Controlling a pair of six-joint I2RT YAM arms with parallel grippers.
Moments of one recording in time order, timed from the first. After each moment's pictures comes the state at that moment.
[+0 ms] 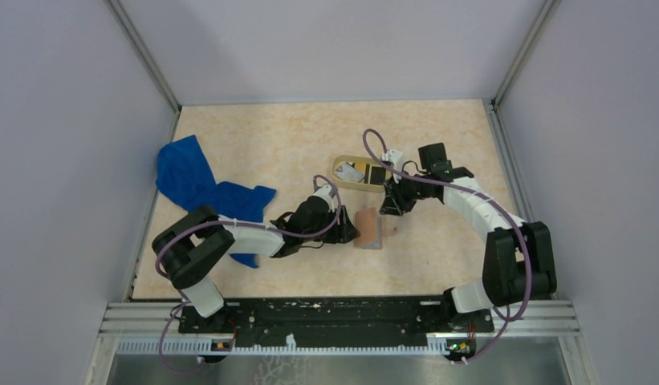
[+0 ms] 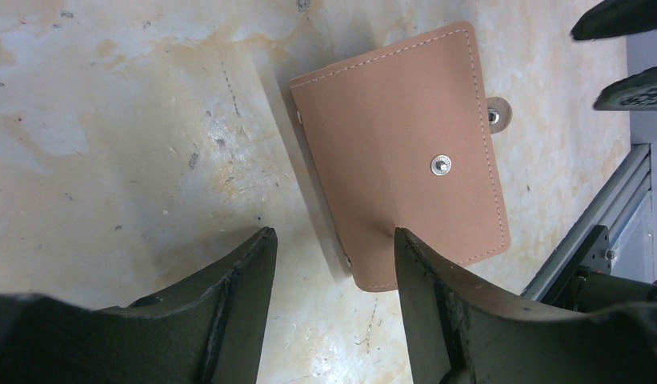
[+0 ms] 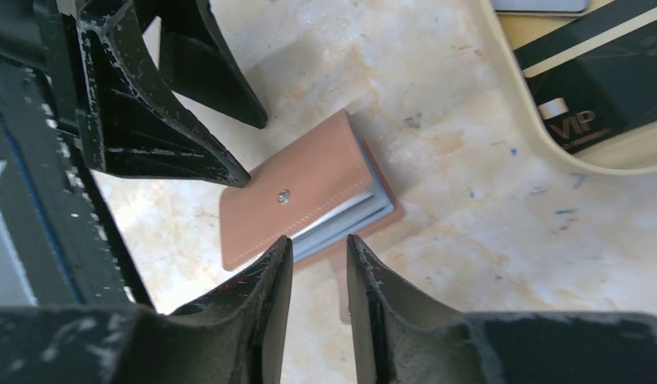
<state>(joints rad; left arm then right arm) -0.92 1.70 0.68 0.46 0.03 -0.78 0.23 1.44 0.93 -0.55 -0.77 -0.46</state>
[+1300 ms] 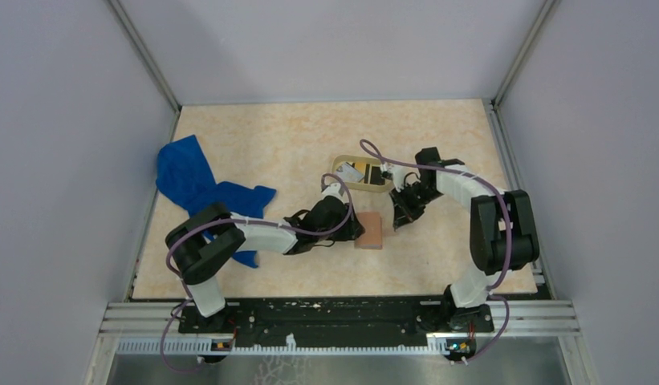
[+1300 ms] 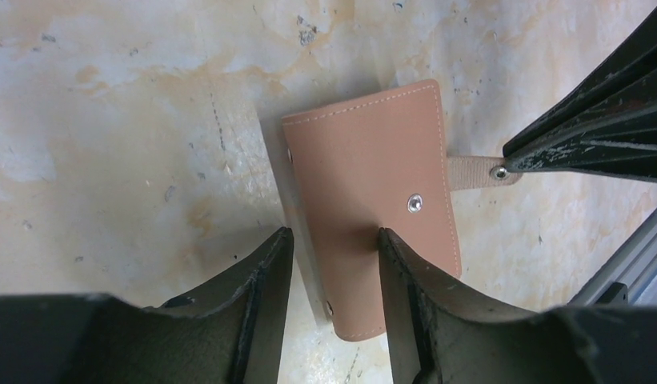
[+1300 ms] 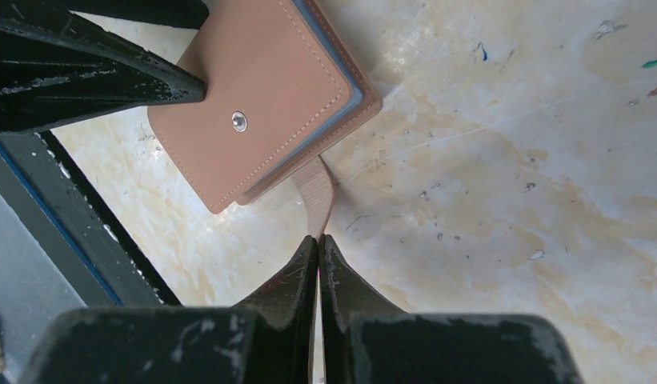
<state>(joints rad) -0.98 1.78 0.82 0.34 -0.14 -0.84 0.18 1.65 1.01 -0.80 -0.61 -0.55</state>
